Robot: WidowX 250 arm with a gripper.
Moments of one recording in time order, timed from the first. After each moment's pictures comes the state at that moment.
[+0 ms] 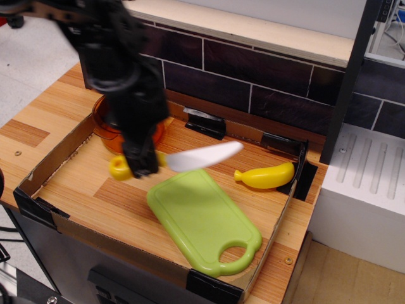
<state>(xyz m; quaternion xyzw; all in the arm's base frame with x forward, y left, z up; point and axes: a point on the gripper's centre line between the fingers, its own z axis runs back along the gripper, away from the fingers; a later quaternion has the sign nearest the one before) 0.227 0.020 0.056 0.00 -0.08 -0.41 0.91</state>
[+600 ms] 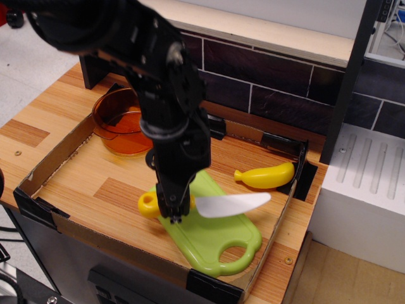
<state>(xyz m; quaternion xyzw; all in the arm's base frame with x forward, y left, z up) 0.216 -0.007 0.025 0.02 -0.04 -0.43 0.90</state>
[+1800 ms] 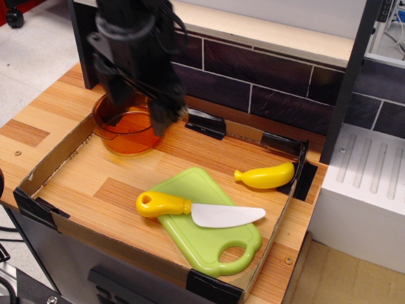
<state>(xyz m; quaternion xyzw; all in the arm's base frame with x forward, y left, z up) 0.239 0.042 0.111 0.07 -0.12 -0.06 0.99</state>
